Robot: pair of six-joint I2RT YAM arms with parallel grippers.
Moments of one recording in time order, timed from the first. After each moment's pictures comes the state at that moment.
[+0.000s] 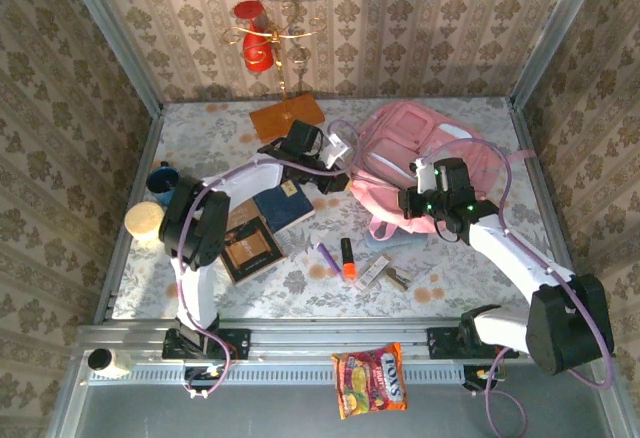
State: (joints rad) left arm -0.60 1.93 1.41 -0.34 0.62 0.13; right arm 0.23 1.21 0.73 -0.26 -0.26 0.16
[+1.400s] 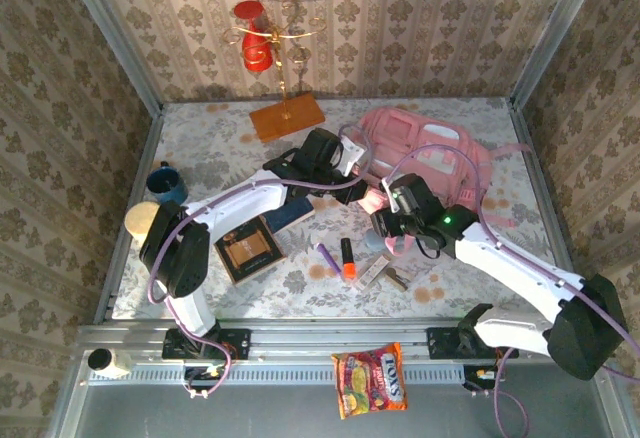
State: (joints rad) left arm -0.79 1.75 1.36 -0.34 0.44 -0.19; right arm 0.61 1.18 0.84 -0.53 0.15 0.20
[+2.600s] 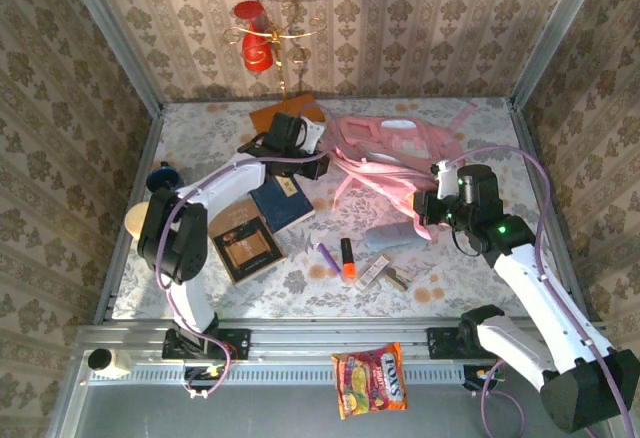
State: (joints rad) left arm -0.54 1.82 1.38 -0.36 0.35 -0.12; right arm 0.22 0.91 0.79 -0.52 -0.25 0.21
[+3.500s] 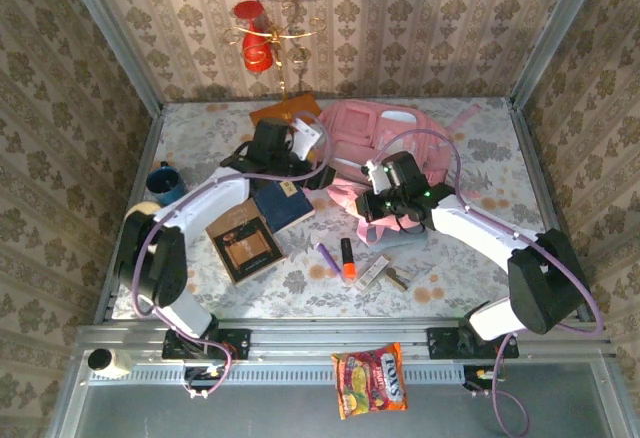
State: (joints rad) left arm -0.56 1.65 1.25 -0.27 0.42 0.10; right arm 0.49 1.45 0.94 -0.31 -0.30 0.24
